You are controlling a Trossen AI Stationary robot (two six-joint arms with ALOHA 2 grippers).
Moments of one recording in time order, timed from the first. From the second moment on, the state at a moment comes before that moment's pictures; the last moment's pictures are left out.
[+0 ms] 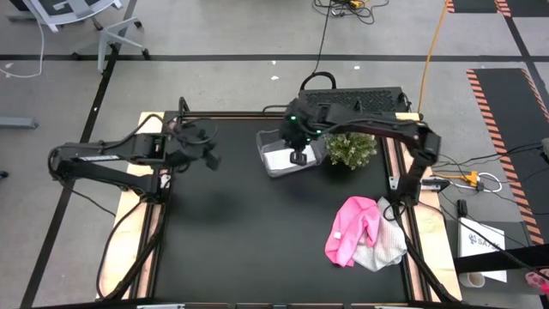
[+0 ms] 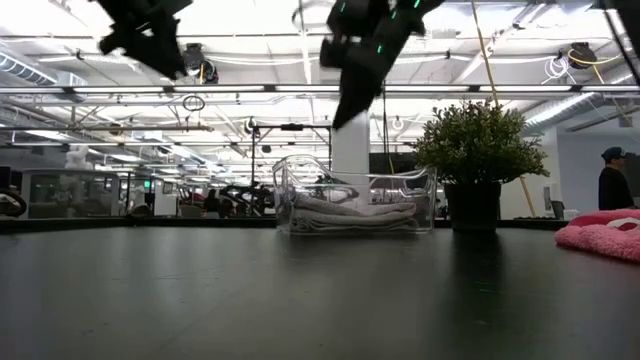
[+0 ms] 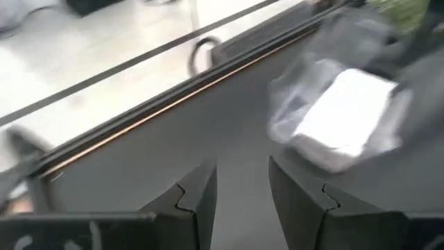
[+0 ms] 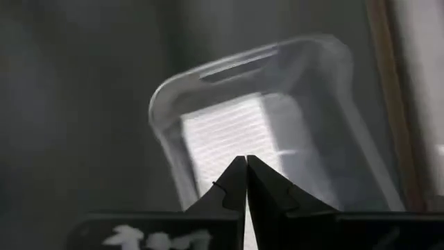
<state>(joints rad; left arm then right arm) 0.06 0.98 1.02 -0.90 -0.61 -0.65 -0.35 1.78 1.58 -0.80 -0.14 -0.27</state>
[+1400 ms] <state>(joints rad) 0.14 1.72 1.02 -0.23 -0.44 -0.32 -0.35 1.23 1.11 -0.55 0.10 -0.05</state>
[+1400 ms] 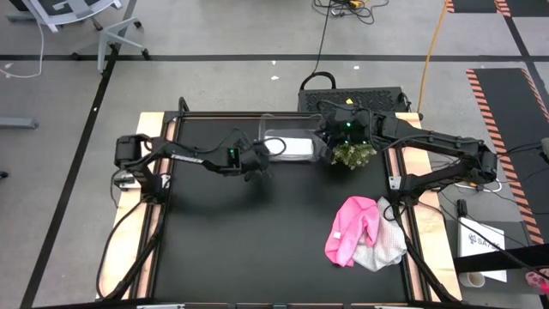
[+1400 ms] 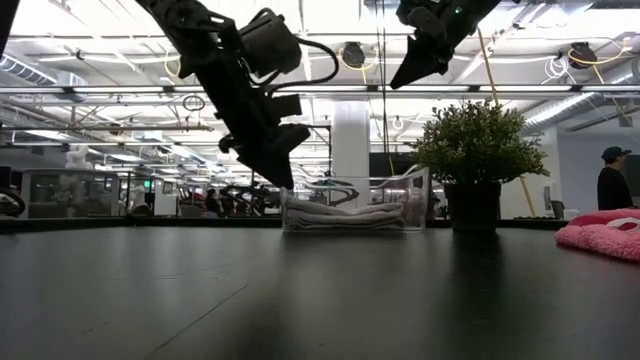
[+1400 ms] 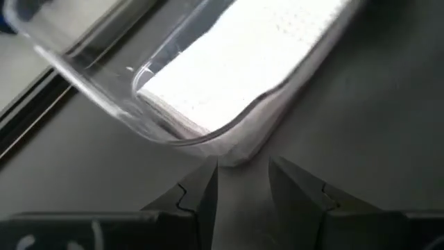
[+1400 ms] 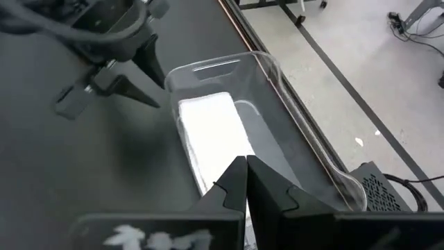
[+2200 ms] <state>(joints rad) 0.09 1.38 1.02 -0.56 -0.41 -0.33 -0.05 1.24 1.07 -1.16 0.16 0.42</state>
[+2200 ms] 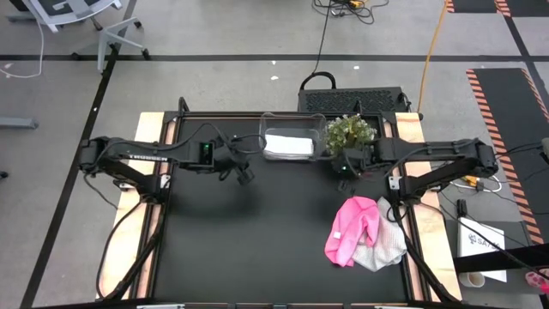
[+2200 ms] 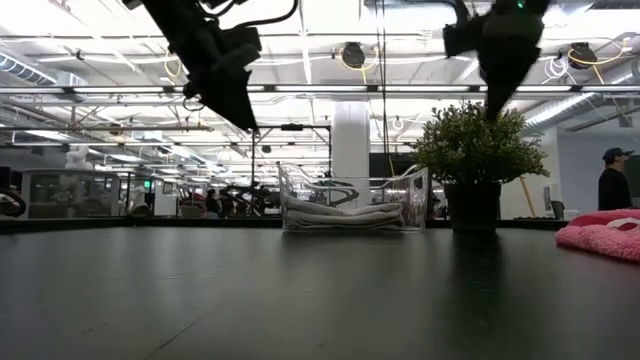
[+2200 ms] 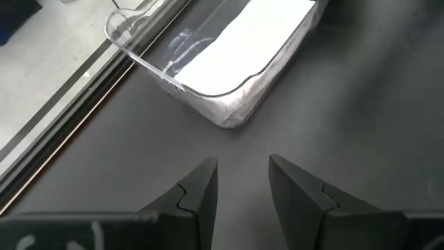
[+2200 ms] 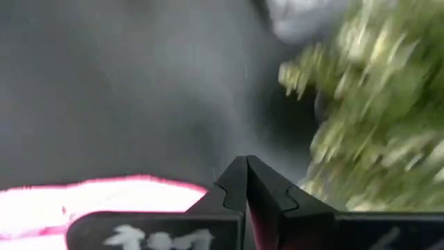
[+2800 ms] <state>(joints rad) 0.09 1.38 1.02 -0.60 -0.39 -0.33 -0.05 1.24 0.65 -1.07 -0.10 0.75</state>
